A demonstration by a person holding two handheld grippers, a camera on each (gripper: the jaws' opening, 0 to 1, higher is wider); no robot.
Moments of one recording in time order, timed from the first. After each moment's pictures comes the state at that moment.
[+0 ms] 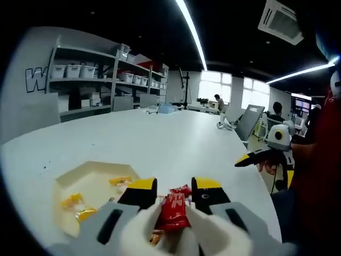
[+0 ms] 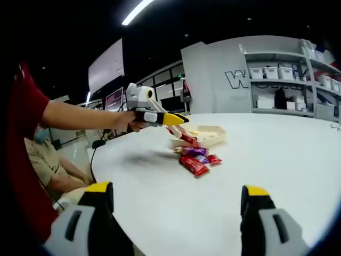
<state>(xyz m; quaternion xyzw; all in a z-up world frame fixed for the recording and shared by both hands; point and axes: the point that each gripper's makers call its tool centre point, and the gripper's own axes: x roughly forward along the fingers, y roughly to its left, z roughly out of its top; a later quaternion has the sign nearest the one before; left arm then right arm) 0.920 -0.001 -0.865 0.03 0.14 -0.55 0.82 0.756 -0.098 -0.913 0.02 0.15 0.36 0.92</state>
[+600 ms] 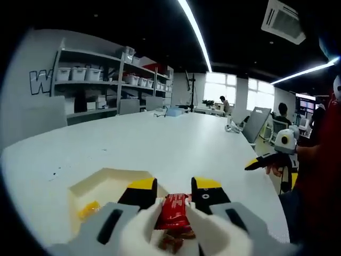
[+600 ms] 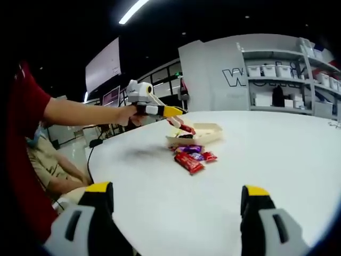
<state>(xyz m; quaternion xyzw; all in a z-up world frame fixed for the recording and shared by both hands) 0.952 0.013 -0.854 0.03 0.13 -0.54 0.83 0.760 -0.107 -0.918 0.02 0.16 0.35 0.92</state>
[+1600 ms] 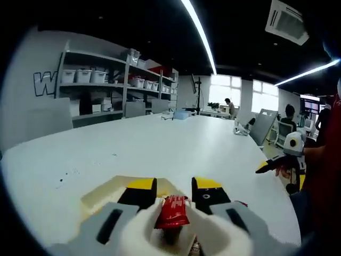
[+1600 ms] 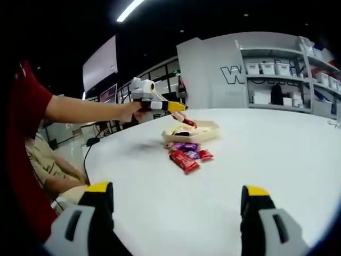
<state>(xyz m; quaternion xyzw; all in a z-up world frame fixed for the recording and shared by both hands) 0.991 0.016 -0.850 0.03 0.11 -0.52 0.85 0.770 -0.112 -0.922 0.02 0.17 0.34 0.92</state>
